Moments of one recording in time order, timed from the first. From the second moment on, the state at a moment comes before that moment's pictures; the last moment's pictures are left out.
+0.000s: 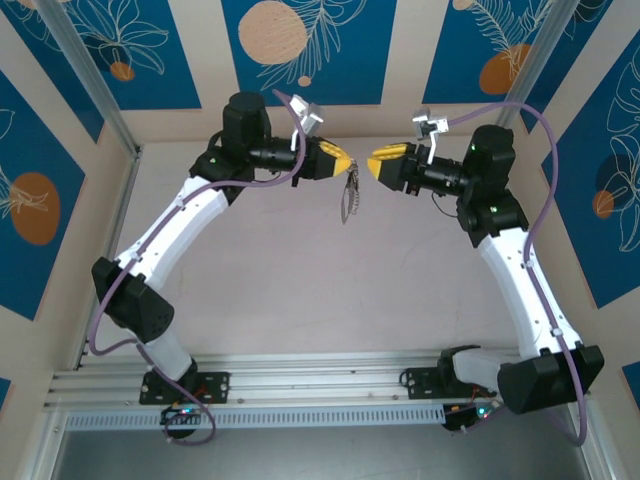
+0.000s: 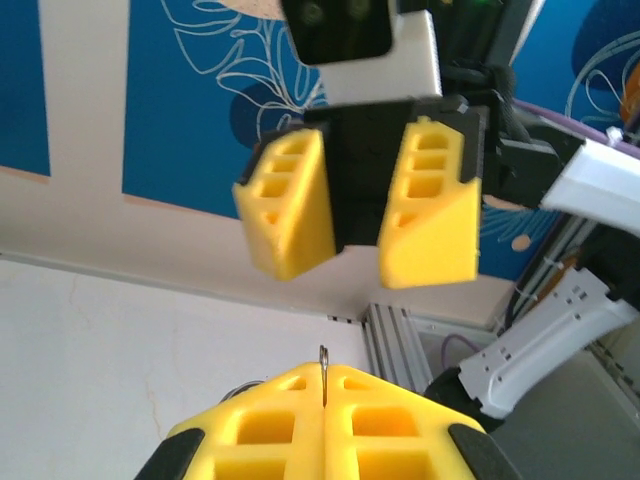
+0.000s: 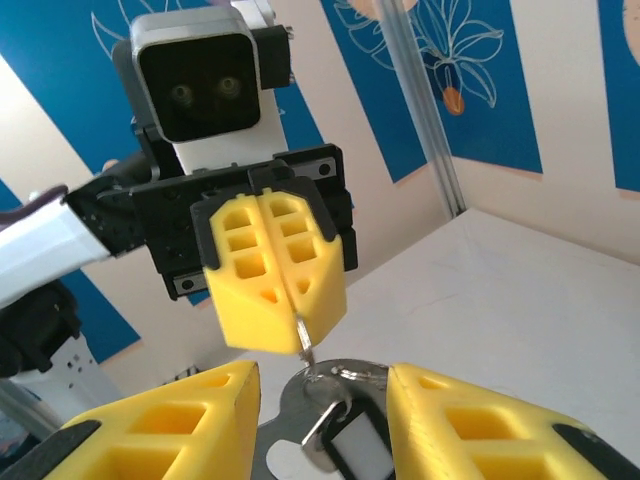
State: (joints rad) left arm -0.55 1.69 1.76 -0.21 1.09 -0.15; right arm 0.17 1.18 1.27 -0.13 -1.01 0.38
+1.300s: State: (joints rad) left arm -0.59 1.61 1.60 0.15 0.95 -0.41; right arm 0.38 1.13 1.13 0.00 -0.79 0.35
